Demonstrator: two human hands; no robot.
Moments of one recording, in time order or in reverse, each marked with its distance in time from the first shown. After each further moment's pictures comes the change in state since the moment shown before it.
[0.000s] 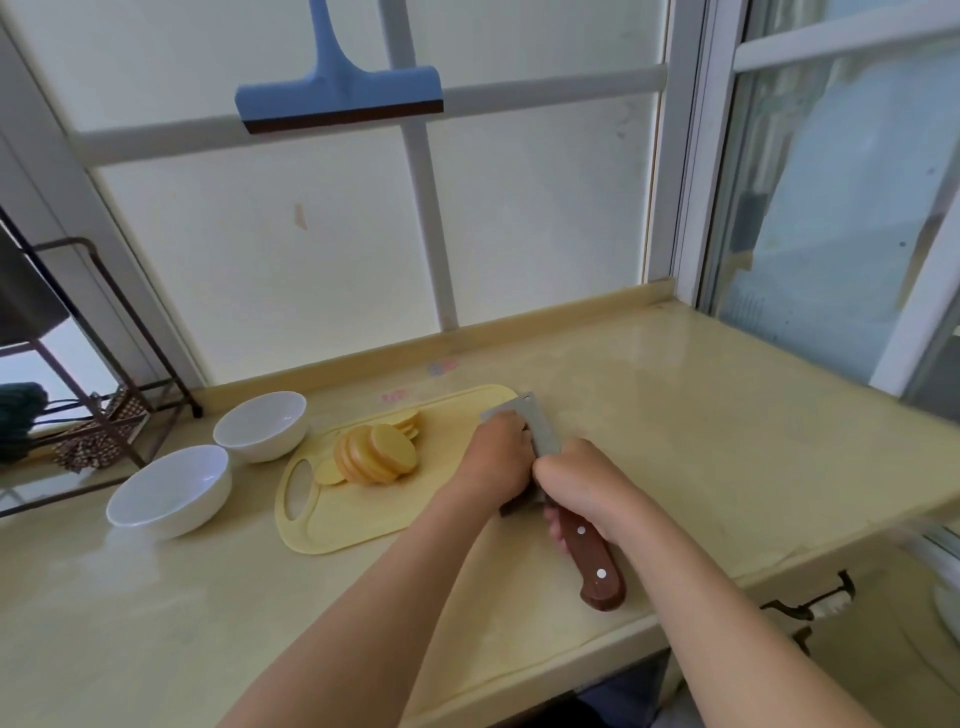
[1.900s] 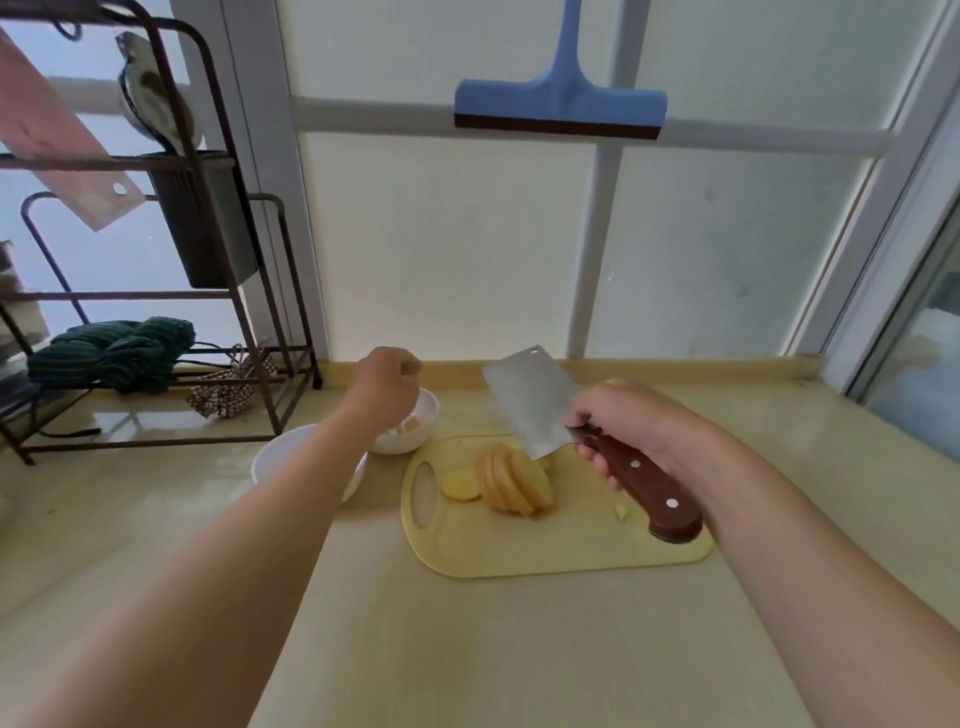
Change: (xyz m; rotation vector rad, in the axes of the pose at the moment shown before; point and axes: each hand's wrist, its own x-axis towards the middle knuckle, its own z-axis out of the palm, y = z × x) left_hand 0.000 -0.200 -0.193 -0.233 0.423 -0.358; right_hand 0.018 -0.144 0.064 -0.141 -0.200 -0.156
